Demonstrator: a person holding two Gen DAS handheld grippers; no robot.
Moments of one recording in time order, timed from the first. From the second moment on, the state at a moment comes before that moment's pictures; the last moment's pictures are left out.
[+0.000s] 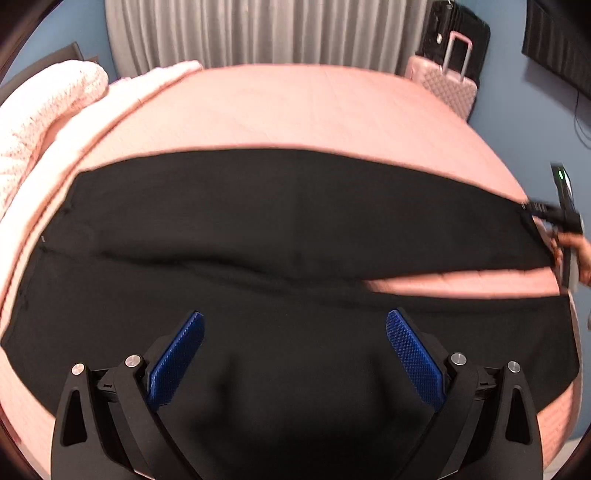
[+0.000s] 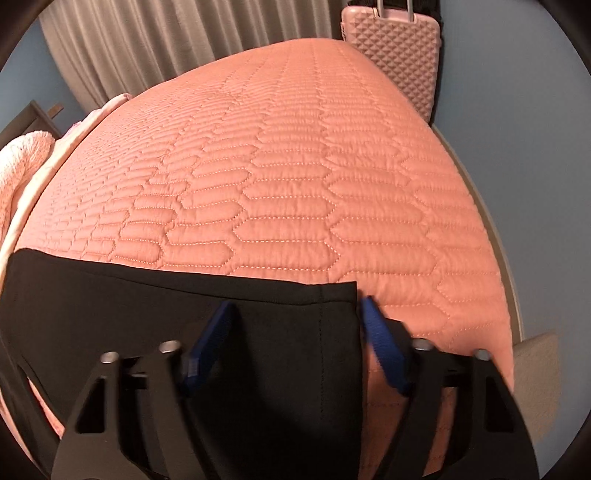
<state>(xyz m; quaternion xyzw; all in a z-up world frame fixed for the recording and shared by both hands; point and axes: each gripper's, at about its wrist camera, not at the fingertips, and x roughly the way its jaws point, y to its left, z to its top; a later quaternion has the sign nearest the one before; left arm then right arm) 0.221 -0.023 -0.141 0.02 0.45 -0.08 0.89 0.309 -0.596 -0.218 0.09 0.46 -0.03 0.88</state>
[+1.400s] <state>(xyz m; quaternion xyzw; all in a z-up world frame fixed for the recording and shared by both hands) 0.386 0.332 -0.049 -0.10 0.41 -0.02 0.91 0.210 -0.540 -0.103 0.08 0.37 -0.04 0.93</state>
